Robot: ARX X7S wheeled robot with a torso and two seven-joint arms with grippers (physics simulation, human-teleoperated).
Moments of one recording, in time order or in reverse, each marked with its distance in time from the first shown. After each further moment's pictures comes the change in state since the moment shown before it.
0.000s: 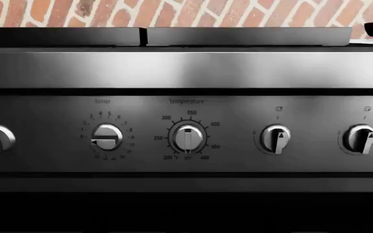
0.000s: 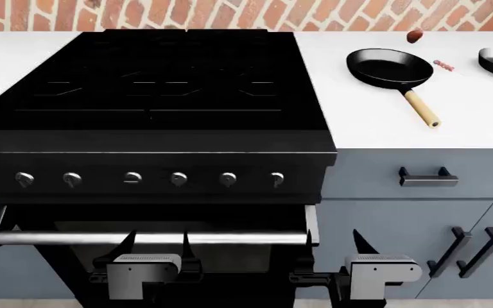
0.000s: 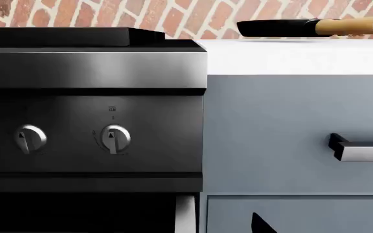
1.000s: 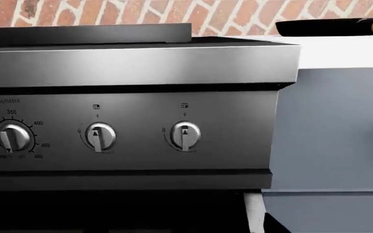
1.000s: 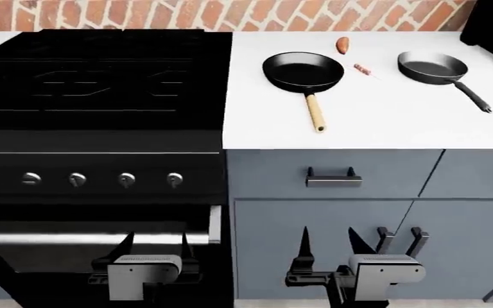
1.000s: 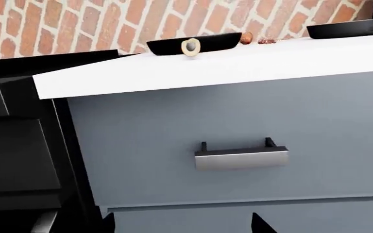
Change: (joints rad) left arm -0.004 -0.084 0.097 -0.014 -0.064 0.010 -0.111; right arm -0.008 0.079 -0.094 -0.024 0.170 -0.026 0.048
